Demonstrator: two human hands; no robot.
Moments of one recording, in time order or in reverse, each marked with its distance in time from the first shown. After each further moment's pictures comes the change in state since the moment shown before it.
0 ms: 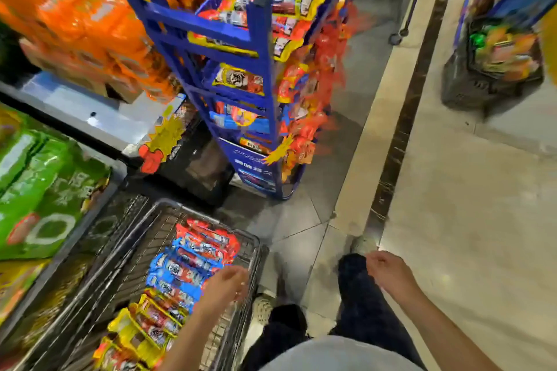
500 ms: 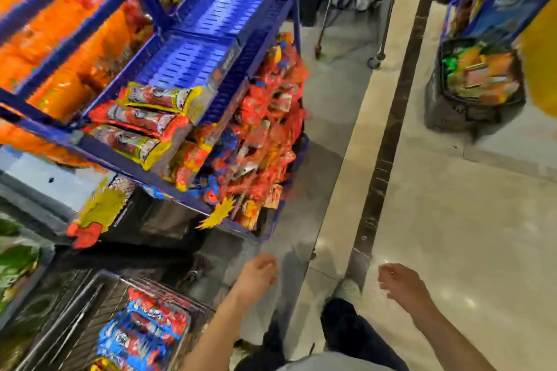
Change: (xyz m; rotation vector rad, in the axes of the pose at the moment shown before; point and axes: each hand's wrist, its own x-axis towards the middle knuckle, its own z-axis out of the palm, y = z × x) left_hand 0.065 0.213 0.248 0.133 -0.022 0.060; right_hand 0.135 0.030 -0.223 0.264 0.006 0.070
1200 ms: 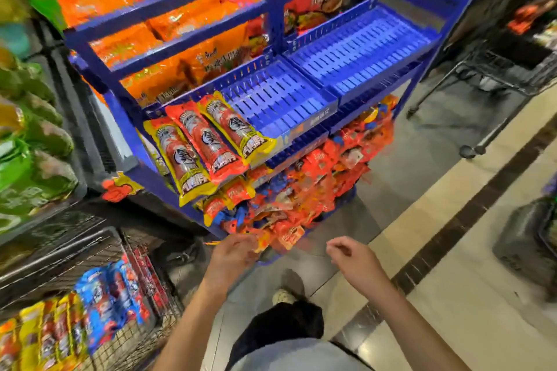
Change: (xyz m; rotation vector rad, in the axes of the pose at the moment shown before) left_hand 0.017 0.150 -0.065 -0.690 0.450 0.121; right_hand 0.087 -0.298 0.040 -0.449 -0.383 -0.617
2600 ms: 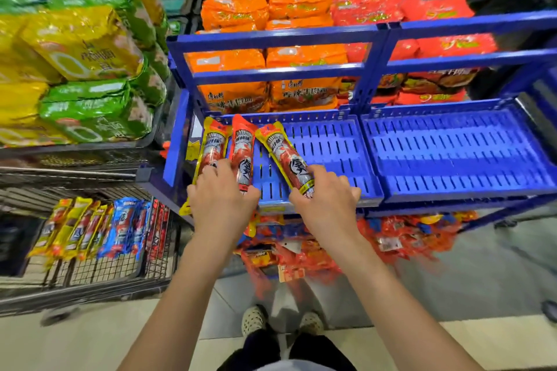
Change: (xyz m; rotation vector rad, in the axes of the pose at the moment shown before) left_hand 0.004 0.200 0.046 0.871 0.887 0.076; right_hand 0.114 -0.252 -0.047 -0.628 0.019 -0.710
